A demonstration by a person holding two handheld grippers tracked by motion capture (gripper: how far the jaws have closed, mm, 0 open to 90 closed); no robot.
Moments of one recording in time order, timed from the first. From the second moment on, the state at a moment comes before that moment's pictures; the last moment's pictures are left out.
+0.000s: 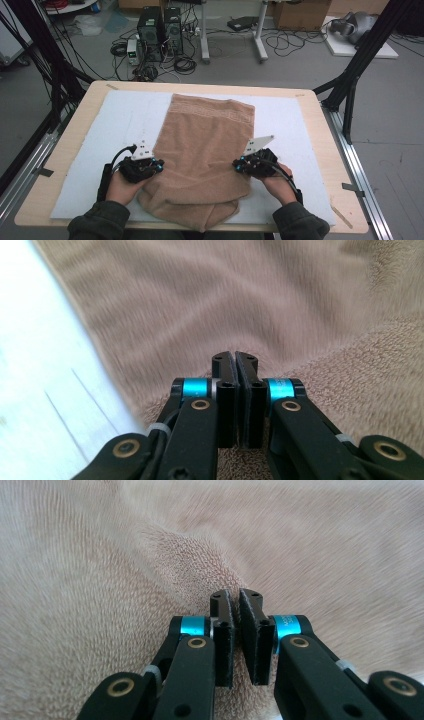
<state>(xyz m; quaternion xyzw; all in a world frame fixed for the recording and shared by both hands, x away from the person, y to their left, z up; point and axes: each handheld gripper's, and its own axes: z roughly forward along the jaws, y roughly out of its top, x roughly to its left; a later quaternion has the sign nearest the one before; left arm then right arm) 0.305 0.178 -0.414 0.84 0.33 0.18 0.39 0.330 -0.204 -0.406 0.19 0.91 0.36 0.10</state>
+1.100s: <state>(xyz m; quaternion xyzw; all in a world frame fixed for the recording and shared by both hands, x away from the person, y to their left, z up) 0.258 0.186 -0.437 0.85 0.31 0.14 0.39 0.287 -0.188 -0.422 0.18 0.90 0.37 0.11</state>
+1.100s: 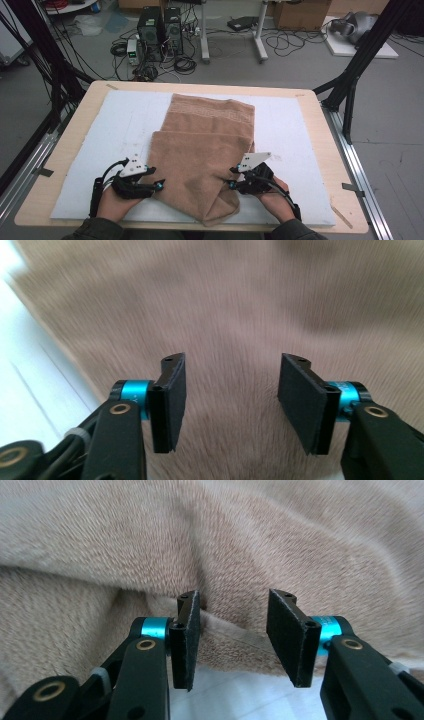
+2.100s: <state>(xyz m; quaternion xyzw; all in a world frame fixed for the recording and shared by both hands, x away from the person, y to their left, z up) 0.383 0.162 -0.426 0.80 0.41 0.18 0.40 0.390 -0.215 -0.415 0.29 0.87 0.37 0.14</state>
